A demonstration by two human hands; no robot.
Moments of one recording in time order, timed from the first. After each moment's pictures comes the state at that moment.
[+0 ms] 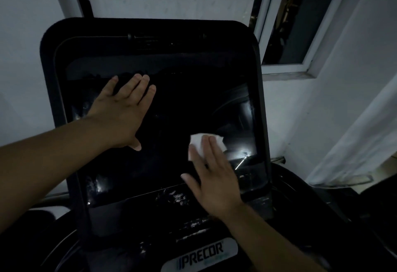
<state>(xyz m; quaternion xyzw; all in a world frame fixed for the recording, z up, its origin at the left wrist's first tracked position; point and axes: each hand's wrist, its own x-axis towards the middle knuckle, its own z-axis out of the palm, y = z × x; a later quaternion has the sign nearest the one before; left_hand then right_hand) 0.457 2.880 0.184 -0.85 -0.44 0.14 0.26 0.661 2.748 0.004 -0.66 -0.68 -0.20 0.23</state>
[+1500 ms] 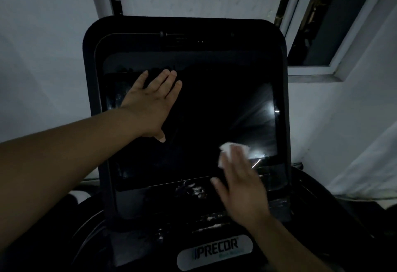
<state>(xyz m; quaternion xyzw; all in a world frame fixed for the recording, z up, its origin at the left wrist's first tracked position) 0.454 2.881 0.182 -0.86 -0.43 0.11 0.25 0.673 2.719 -0.014 -0.69 -0.67 -0.19 0.20</state>
